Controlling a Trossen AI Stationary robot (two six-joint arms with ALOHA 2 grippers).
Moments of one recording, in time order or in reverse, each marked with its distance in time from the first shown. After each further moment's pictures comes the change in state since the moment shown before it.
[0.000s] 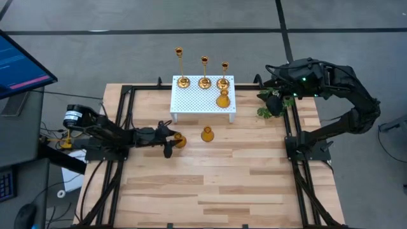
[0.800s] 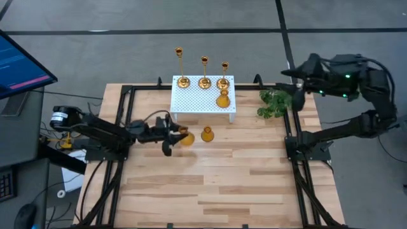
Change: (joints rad) left arm -0.028 -0.207 0.177 0.122 0.136 0.026; right arm -0.001 -0.194 -0.048 0.142 0.059 -0.190
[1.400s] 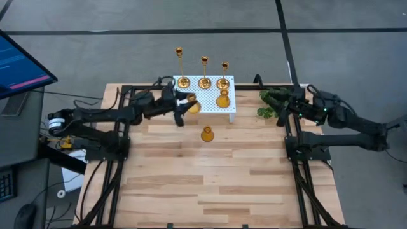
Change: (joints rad) left arm 0.328 -0.024 0.428 -0.484 0.144 0.208; right arm -0.011 -0.549 -1.056 0.816 -0.001 0.152
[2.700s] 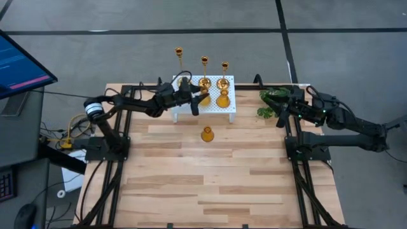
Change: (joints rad) left arm 0.189 0.495 0.086 0.356 0.151 0.017; right arm 0.001 -0.024 -0.034 0.009 -0.002 0.030
